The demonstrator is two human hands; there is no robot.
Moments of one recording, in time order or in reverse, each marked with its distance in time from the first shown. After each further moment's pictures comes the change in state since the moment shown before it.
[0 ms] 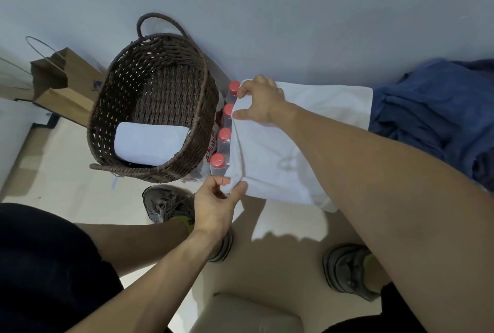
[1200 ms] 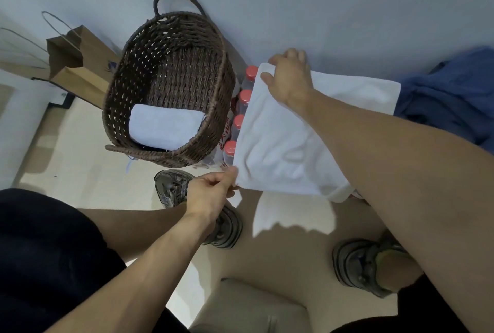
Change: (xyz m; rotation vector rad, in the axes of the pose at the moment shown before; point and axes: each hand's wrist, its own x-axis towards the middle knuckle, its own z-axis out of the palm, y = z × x) left_hand 0.017 -0.006 -0.028 -0.127 0.024 -0.223; right_hand 0.012 0.001 -0.004 -0.172 0.224 0.083
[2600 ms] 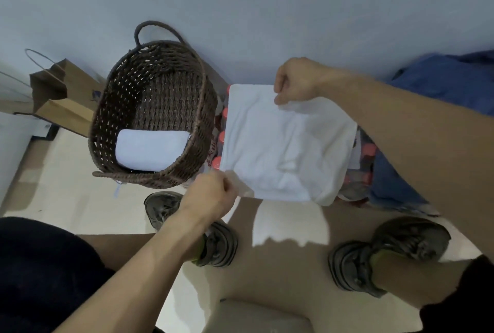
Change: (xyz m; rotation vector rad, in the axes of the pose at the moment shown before) left_hand -0.005 0.052 0.009 1.178 -0.196 0.416; right_hand -0.011 0.041 -0.092 0.052 -0.378 -0.042
